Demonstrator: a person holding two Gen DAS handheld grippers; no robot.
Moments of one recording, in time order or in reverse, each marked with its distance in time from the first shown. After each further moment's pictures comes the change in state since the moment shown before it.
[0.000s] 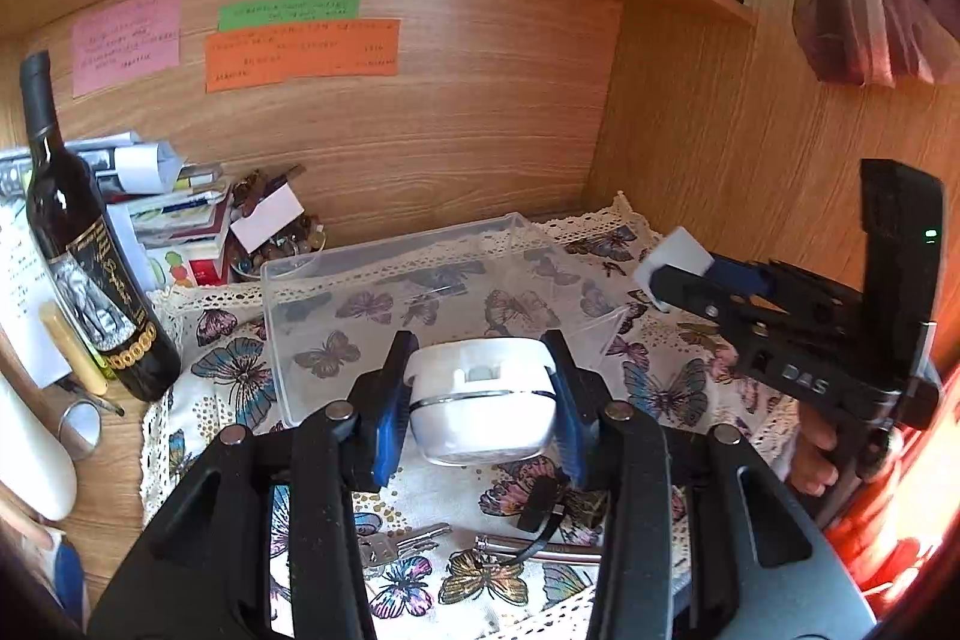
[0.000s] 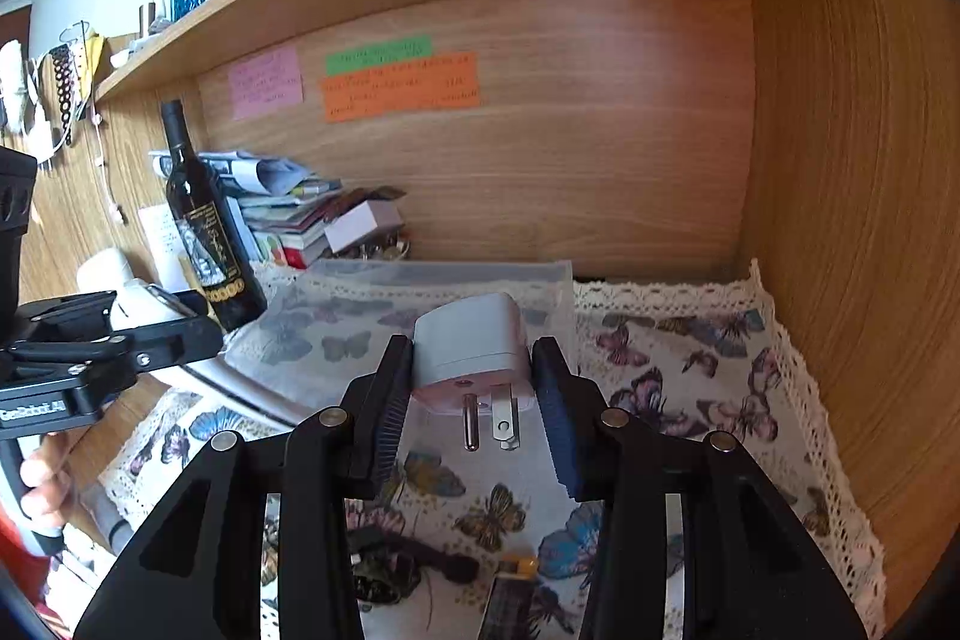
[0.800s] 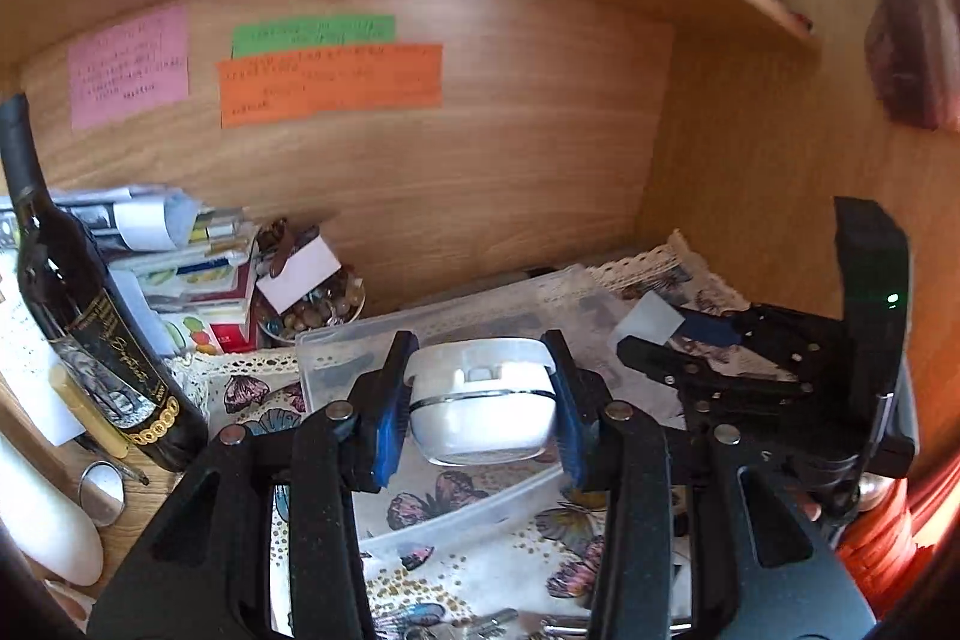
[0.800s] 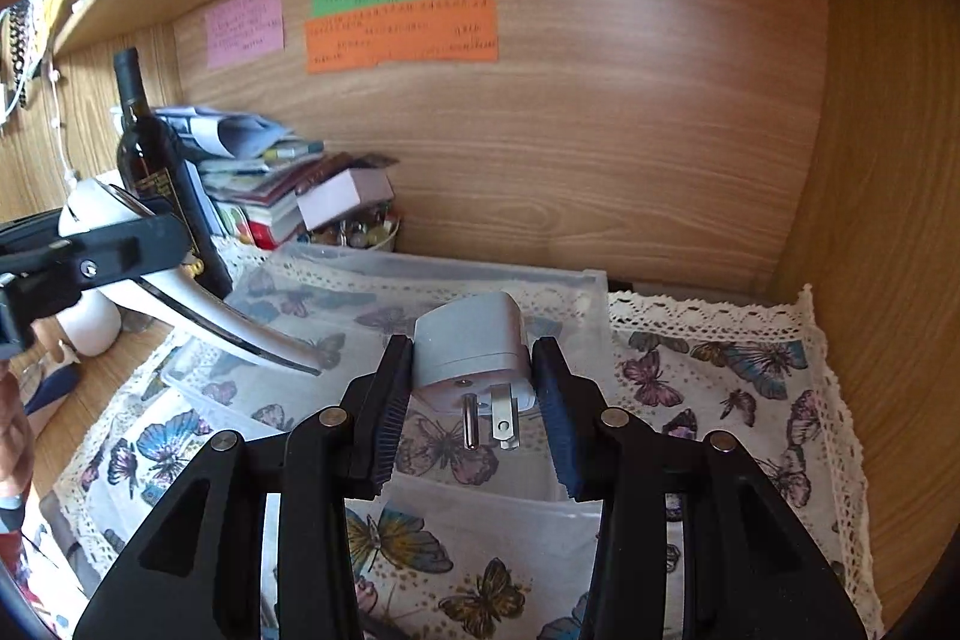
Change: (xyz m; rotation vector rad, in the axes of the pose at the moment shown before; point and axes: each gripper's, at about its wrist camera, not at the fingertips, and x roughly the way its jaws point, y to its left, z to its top) left arm 0.042 0.039 0.039 0.001 -0.040 0.085; right arm 0.084 0.011 0.013 -0.068 0.126 -0.013
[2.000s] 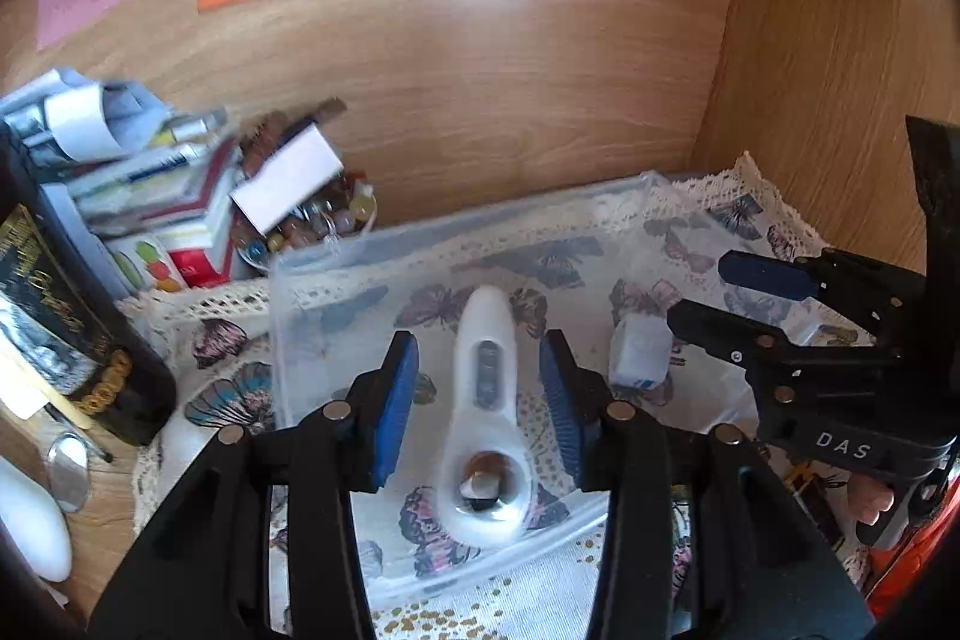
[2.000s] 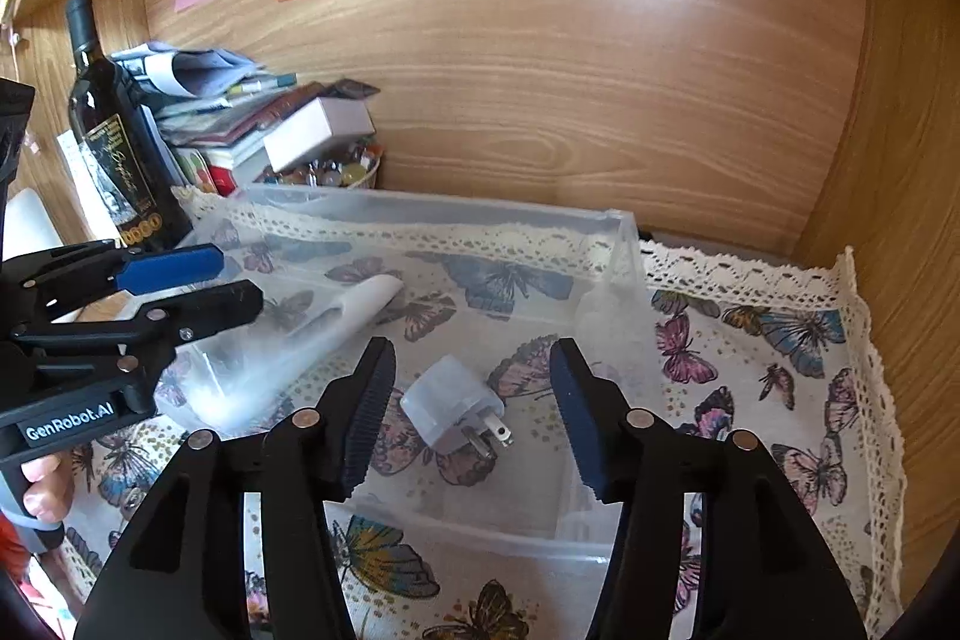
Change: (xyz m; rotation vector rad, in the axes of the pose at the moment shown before) left arm 0.073 0.016 -0.029 -0.005 0.145 0.062; right arm 0.035 0.000 -0.001 -0.008 0.100 -0.018
